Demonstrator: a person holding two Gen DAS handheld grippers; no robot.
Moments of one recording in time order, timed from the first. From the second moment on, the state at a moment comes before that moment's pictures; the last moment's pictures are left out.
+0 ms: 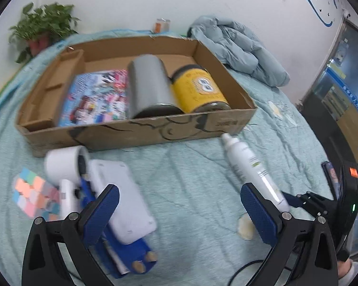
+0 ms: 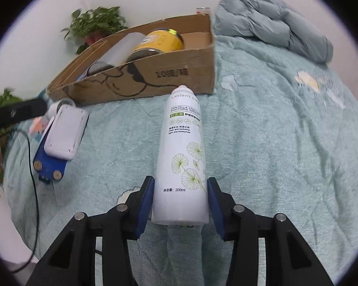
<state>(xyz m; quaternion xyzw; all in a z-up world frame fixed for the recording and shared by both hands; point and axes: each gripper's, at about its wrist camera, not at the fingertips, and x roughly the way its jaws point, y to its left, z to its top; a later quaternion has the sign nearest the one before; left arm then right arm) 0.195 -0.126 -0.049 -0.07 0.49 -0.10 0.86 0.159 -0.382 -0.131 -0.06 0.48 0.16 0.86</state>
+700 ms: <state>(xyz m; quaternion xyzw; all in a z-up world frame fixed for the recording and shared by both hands) 0.233 -0.162 -0.131 -0.16 0.61 -0.20 0.75 0.157 -0.318 -0.134 0.00 0.53 0.31 0.79</state>
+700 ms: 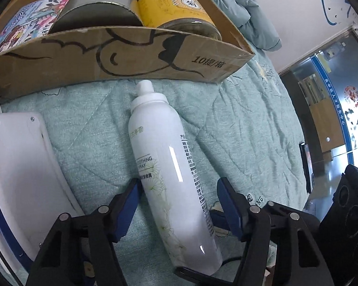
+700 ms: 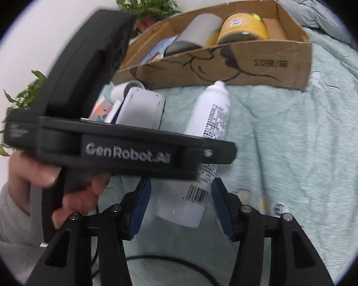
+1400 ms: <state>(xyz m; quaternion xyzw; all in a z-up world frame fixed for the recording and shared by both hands) 0.223 -0.151 -0.082 -0.15 0.56 -0.19 0.80 0.161 -0.288 -0.126 0.02 0.53 0.27 0.80</state>
